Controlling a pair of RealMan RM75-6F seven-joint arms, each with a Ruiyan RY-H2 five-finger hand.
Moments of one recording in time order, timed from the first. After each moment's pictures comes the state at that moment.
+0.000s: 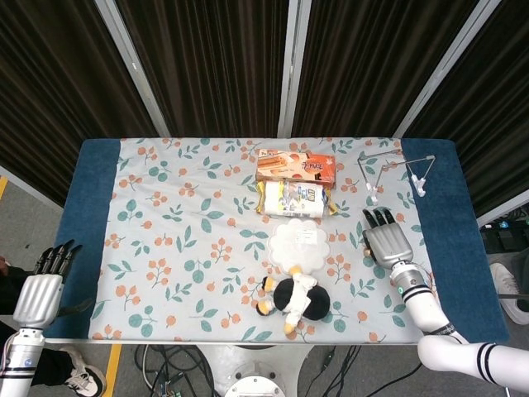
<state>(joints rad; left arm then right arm) -0.09 -1.29 -0.01 -1.43 1.51 1.45 -0.08 0.70 -1.31 0.03 -1.60 -0.89 0.99 -0.63</state>
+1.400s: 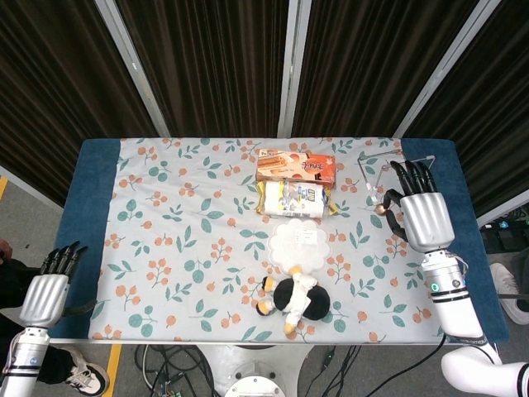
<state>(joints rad) -0.11 -1.30 0.00 -1.43 1.50 1.42 -0.06 0.54 -1.13 0.20 -1.81 -1.21 1.30 -0.40</state>
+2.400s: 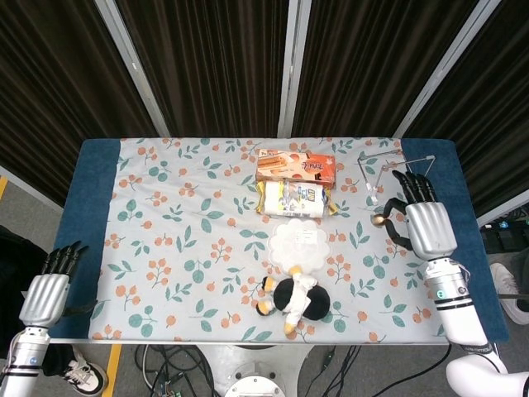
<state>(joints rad) -0.11 -1.29 0.00 -1.45 1.50 1.42 -0.07 0.47 -1.14 0.23 -1.80 -1.23 1.28 -0.20</state>
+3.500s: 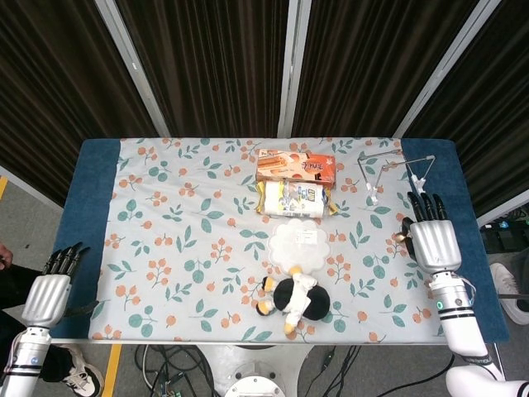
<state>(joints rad) -0.11 -1.30 0.00 -1.43 1.50 1.40 -0.08 0.43 -1.21 0.14 -1.70 -1.17 1.25 -0.55</state>
